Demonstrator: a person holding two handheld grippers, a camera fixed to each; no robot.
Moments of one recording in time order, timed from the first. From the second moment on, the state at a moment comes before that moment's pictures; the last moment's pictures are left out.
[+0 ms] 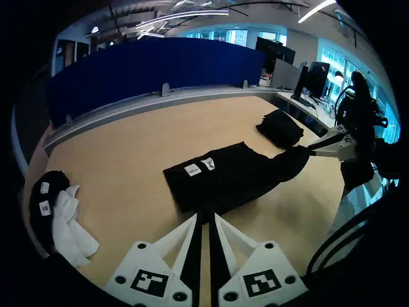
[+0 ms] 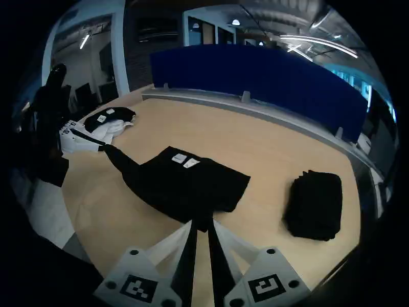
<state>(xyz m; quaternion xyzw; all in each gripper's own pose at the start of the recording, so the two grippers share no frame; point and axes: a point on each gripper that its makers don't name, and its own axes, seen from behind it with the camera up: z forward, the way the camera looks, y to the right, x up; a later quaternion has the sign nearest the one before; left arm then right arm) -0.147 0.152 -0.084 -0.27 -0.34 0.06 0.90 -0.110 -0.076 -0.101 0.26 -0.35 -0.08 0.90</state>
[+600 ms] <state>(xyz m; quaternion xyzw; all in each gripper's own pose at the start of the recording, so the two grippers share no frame) -0.151 0.151 -0.075 -0.26 -0.35 0.05 0.90 -0.114 -0.075 -0.090 0.26 -0.36 -0.09 0.89</state>
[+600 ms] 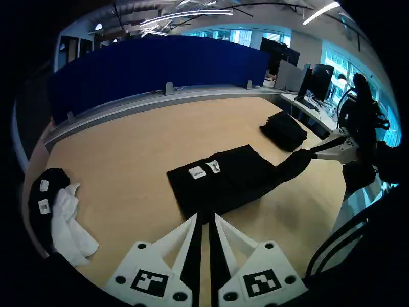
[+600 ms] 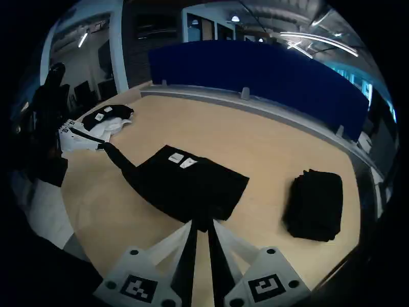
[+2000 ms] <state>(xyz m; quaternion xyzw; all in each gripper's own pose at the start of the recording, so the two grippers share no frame) -0.237 0.159 0.036 -0.24 -0.40 0.07 0.88 -0.203 -0.059 0.026 0.22 -0.43 -0.06 0.87</state>
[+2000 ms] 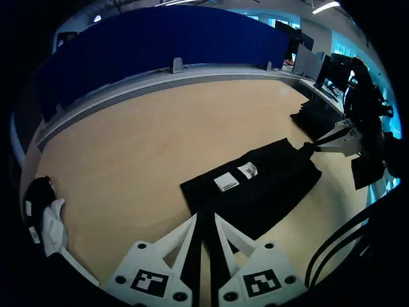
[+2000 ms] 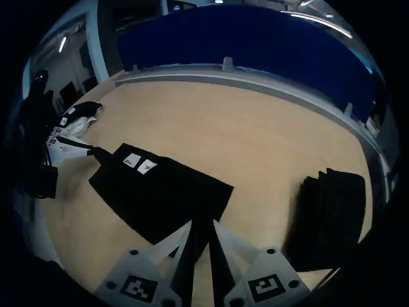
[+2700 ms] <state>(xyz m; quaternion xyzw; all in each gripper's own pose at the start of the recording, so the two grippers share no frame) -0.259 0.157 0.067 -0.22 -0.41 0.10 0.88 -0.227 -0.055 0.052 0.18 -0.43 -0.08 0.88</state>
